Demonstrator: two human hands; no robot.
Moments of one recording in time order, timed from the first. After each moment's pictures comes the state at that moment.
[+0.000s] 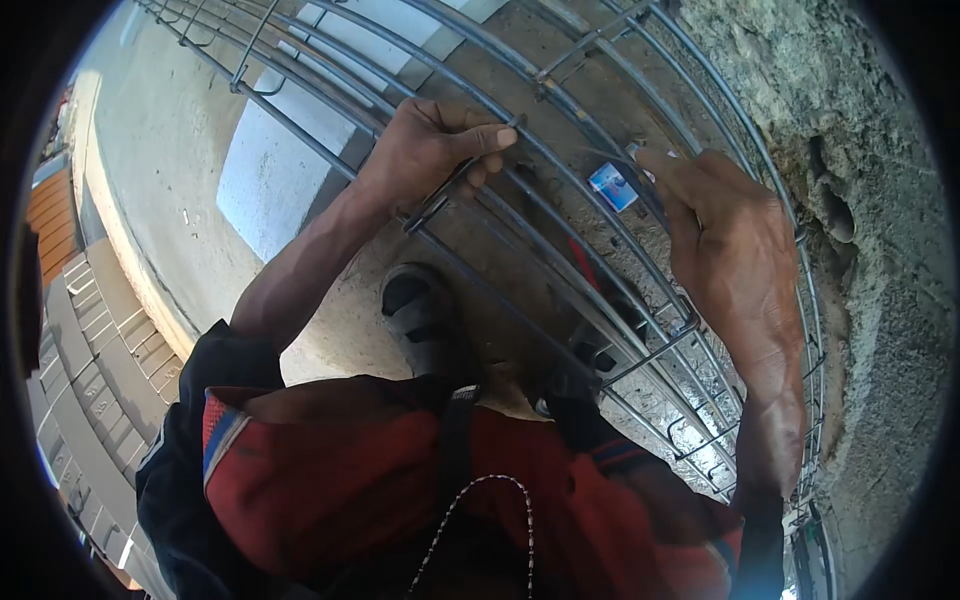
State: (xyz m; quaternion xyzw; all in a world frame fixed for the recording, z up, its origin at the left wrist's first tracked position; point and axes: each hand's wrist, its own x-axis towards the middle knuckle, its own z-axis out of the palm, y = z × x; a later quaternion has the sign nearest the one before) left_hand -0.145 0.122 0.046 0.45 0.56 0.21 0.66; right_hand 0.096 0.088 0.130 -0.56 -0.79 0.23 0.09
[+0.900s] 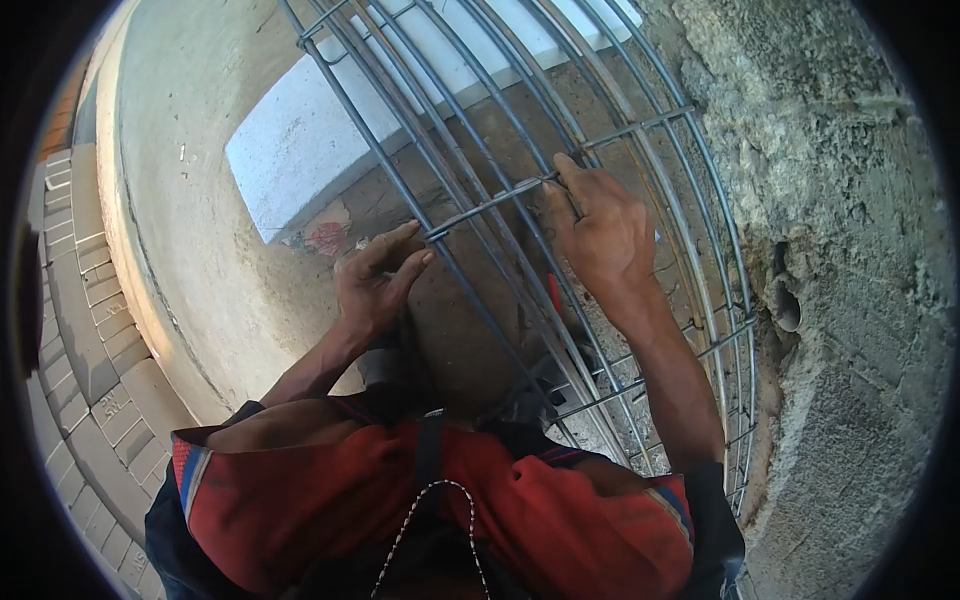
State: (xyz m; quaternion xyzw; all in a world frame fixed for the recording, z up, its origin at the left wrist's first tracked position) left_hand -0.184 -0.021 0.022 0.51 0.69 0.40 0.32; right_hand 0.030 0.113 0.062 -0.49 -0.81 0.23 0.23
